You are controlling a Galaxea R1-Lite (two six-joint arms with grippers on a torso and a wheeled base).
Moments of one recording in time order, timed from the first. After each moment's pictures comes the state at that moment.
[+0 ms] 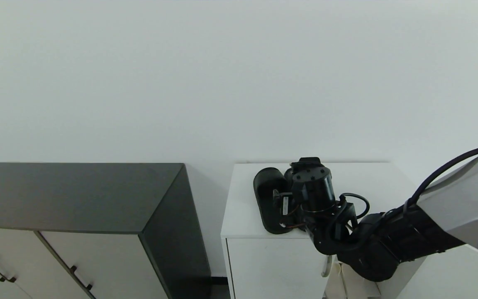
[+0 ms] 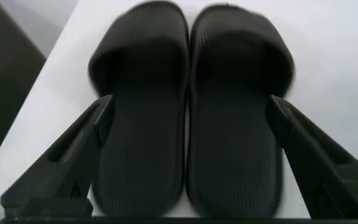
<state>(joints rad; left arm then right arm) 0.00 0.00 0.00 0.00 -0.05 0.03 0.78 2.09 -1.04 -0.70 -0.64 0.29</state>
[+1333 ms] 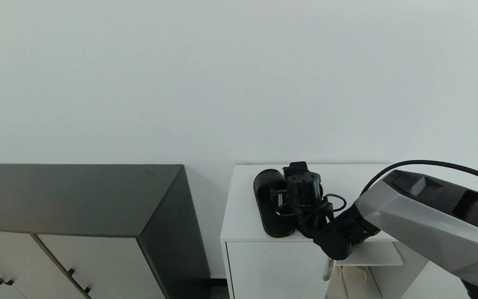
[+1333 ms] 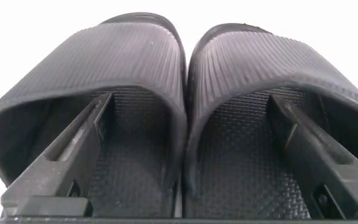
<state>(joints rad) 0.00 0.00 0.00 0.00 -0.05 0.02 0.64 2.38 -1.26 -0.89 -0.53 0.15</state>
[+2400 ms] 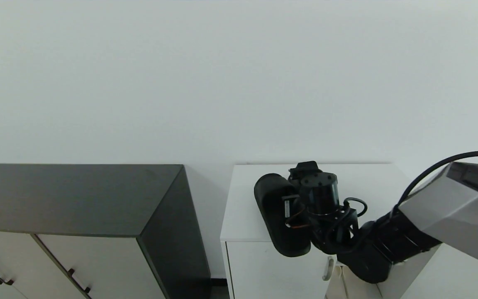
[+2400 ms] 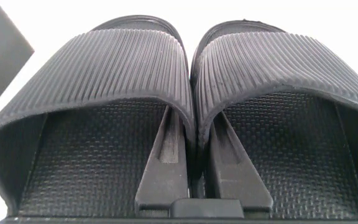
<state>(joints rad) 0.00 0.00 0.00 0.00 -0.05 0.02 0.74 2.13 -0.98 -0.88 -0.54 0.16</state>
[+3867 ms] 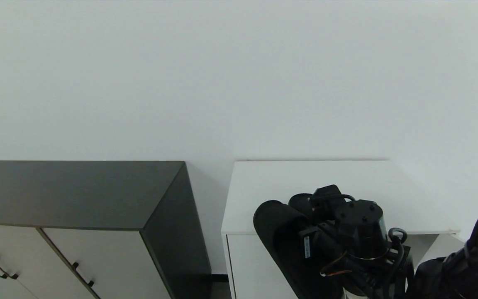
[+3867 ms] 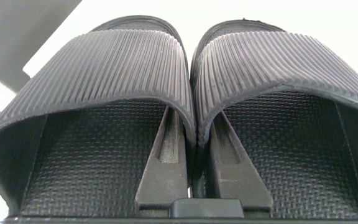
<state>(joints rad) 0.00 0.00 0.00 0.00 -0.05 0.03 0.82 1.92 -0.61 -0.98 -0.41 0.19</state>
